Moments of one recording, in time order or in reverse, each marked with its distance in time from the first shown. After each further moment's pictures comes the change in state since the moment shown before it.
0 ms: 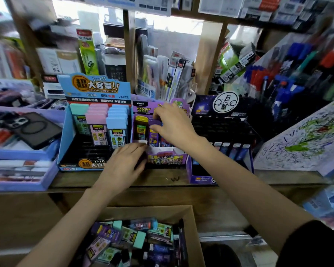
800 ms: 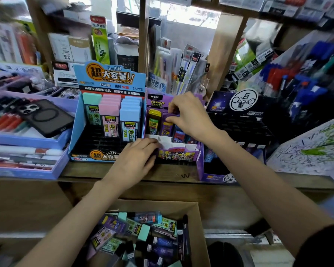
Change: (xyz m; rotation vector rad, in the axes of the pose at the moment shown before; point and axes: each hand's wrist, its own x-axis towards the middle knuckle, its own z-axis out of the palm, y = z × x) left_hand -0.003 -0.006 0.003 -0.040 -0.012 0.035; right_hand 0.008 0.005 -0.009 0.070 -0.005 -0.007
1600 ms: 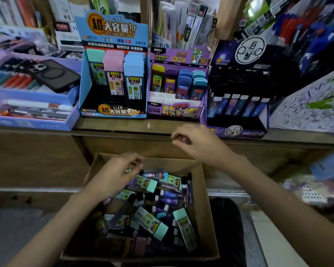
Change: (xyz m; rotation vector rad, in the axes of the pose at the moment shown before) left_hand -0.131 0.013 0.011 -0.411 -0.206 -0.256; right_hand -0.154 -0.026 0.031 0.224 -0.285 -0.047
